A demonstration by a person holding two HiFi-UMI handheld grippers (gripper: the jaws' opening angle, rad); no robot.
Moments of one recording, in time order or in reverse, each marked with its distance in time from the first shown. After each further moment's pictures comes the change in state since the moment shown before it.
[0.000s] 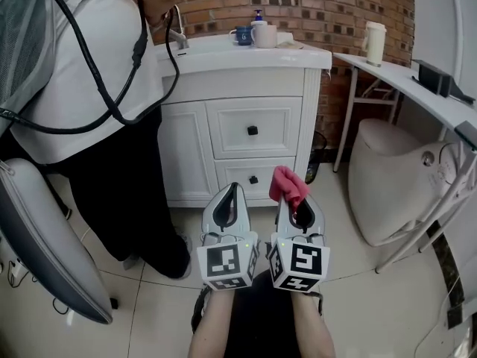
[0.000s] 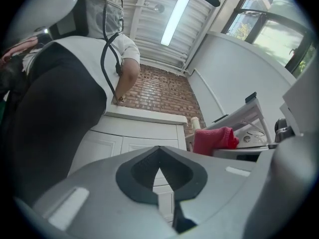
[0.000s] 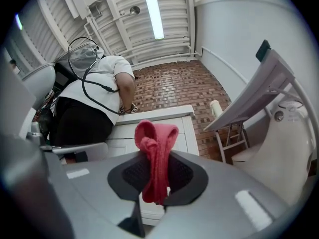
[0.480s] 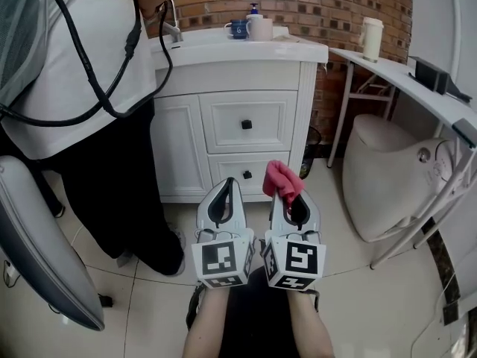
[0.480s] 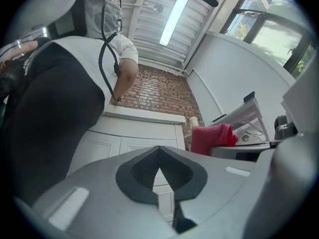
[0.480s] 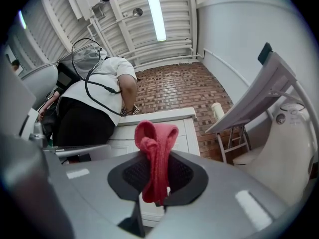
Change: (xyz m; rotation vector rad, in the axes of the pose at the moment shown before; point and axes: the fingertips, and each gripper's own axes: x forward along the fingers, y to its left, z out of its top) left arm 0.001 -0.002 -0.003 0.007 0.003 -0.013; right arm -0.001 0.005 0.002 -0.018 -0.019 0.015
